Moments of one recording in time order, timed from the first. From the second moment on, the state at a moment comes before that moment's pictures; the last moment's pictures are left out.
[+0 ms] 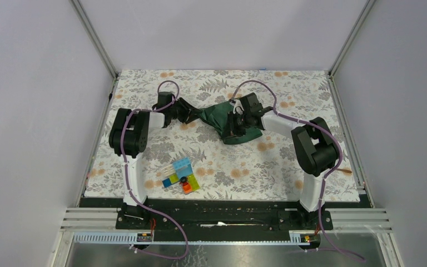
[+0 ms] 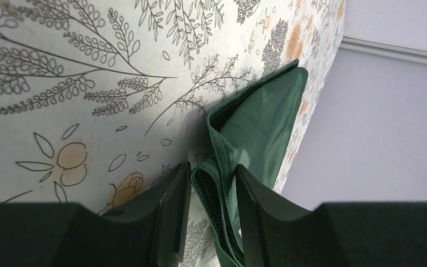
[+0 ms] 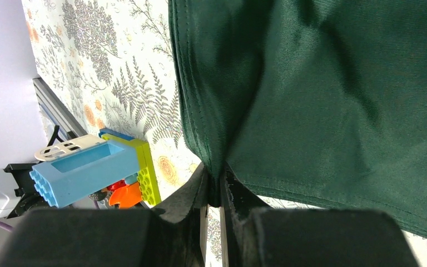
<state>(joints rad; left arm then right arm) -0.15 2.14 1.20 0.30 0.55 -1.10 0.49 1.92 1.25 -0.27 -0.57 0.48</state>
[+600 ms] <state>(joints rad) -0.12 2.12 1.21 0.18 0.55 -1.04 0.52 1.91 1.17 -0.19 -0.60 0.50</state>
